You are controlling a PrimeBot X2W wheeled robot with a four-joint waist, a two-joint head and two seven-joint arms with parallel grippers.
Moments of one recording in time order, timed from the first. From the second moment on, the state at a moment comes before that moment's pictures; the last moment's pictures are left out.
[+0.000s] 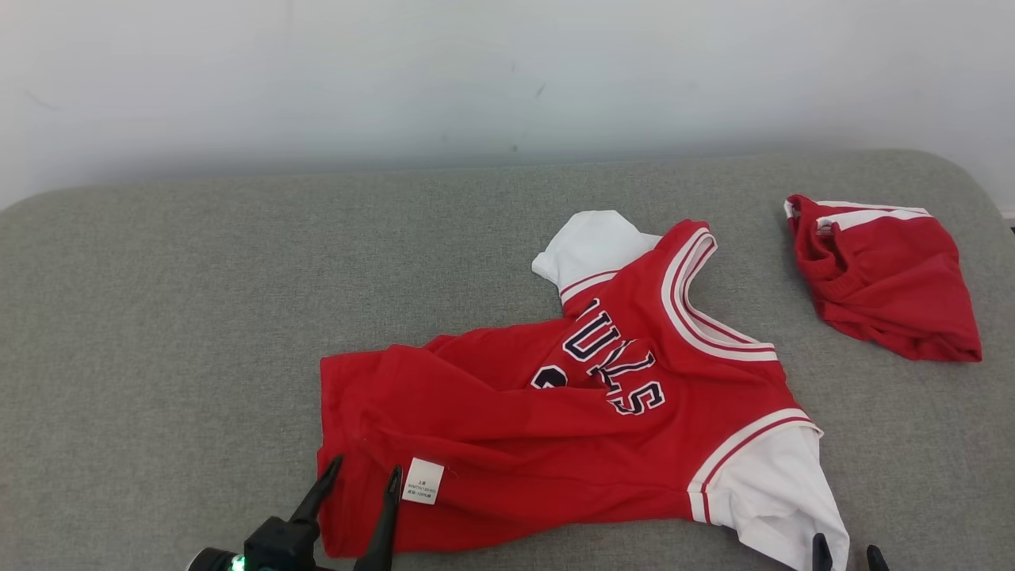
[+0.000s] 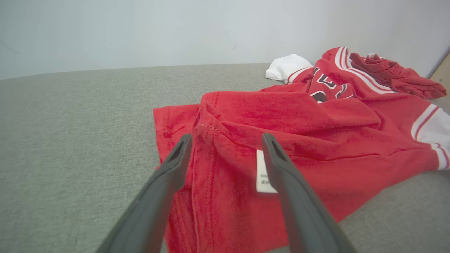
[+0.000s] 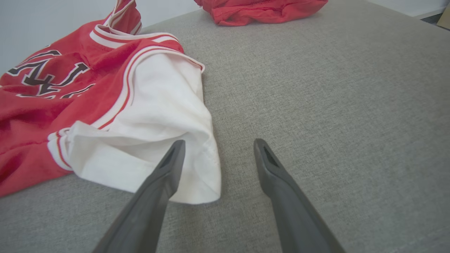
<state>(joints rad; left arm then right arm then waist) -0.10 0.15 -0.28 0.34 -0.24 -0.11 -0.25 0.12 -0.05 -0.13 0.41 0.30 0.13 -0.26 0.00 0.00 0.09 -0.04</state>
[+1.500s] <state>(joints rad) -0.09 0.24 -0.29 0.16 -0.27 -0.08 -0.19 0.11 -0.05 0.00 0.26 0.39 0.13 -0.24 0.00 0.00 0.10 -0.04</state>
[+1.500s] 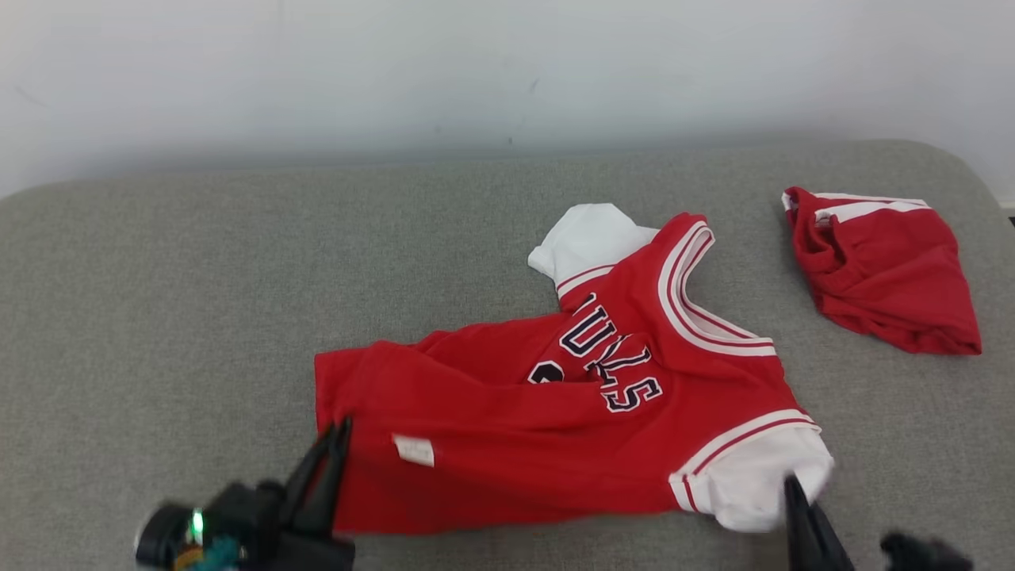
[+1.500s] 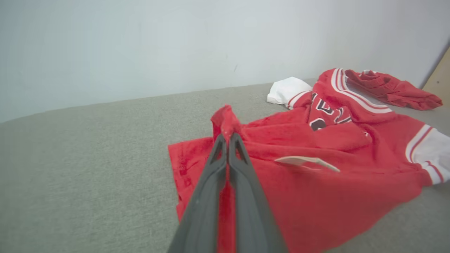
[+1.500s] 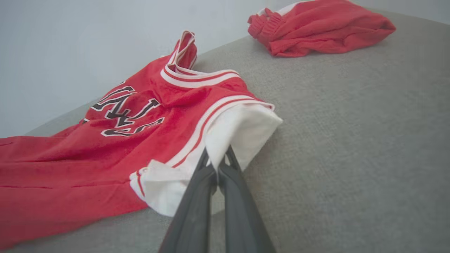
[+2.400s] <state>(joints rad) -1.74 0.45 -0.47 0.71 -0.62 -0.13 0.12 -1.71 -0.13 0.02 0.82 0.42 0.13 0.02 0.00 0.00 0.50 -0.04</state>
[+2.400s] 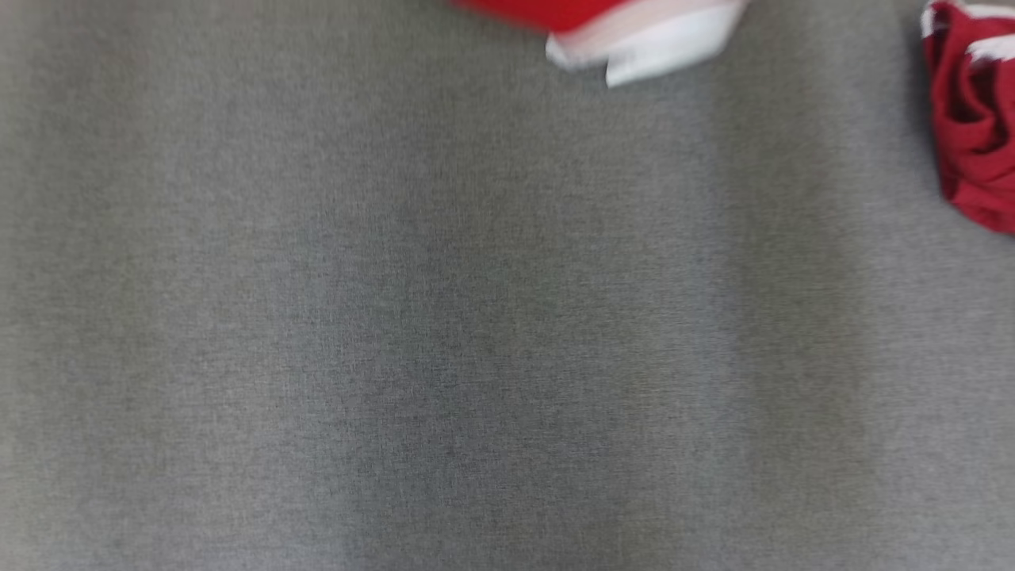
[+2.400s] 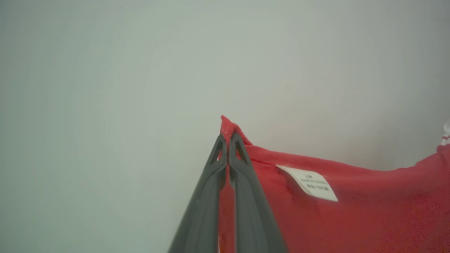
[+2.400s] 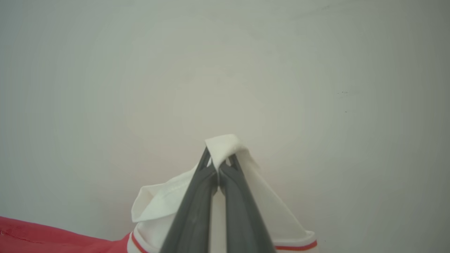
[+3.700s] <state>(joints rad) -1.18 0.50 -0.68 0.65 -0.95 -0.10 -0.26 -1.22 -0.19 0.40 0.77 0.69 0.13 -0.23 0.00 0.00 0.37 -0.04</state>
